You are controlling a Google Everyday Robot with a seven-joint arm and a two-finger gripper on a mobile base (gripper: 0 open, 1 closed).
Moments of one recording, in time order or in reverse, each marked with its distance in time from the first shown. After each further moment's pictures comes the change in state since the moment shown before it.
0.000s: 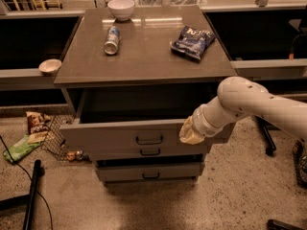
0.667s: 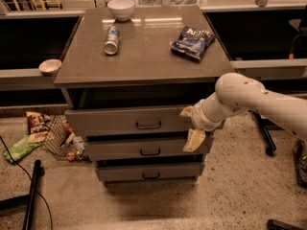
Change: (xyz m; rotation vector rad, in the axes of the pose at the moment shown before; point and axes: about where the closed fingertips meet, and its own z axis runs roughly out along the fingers) arm 0.008 -0.028 0.007 0.033 0.015 0.028
